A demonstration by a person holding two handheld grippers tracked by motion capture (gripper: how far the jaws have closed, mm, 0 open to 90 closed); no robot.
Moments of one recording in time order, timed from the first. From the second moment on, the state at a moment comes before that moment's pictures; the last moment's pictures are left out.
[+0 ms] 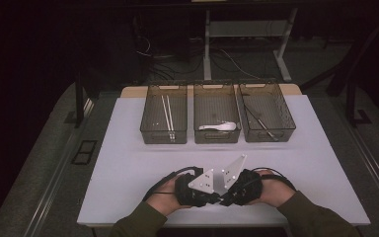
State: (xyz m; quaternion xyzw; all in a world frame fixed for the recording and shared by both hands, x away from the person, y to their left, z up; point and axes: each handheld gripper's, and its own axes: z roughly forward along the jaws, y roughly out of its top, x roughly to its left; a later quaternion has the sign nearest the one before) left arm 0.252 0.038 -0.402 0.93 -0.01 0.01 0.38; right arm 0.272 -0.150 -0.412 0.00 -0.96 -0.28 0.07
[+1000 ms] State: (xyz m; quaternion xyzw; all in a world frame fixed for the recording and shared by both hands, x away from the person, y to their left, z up) left arm 0.272 0.140 -0.424 0.84 0.24 0.08 0.48; right arm 0.307 -0.218 -0.403 -0.16 -0.94 -0.31 0.00
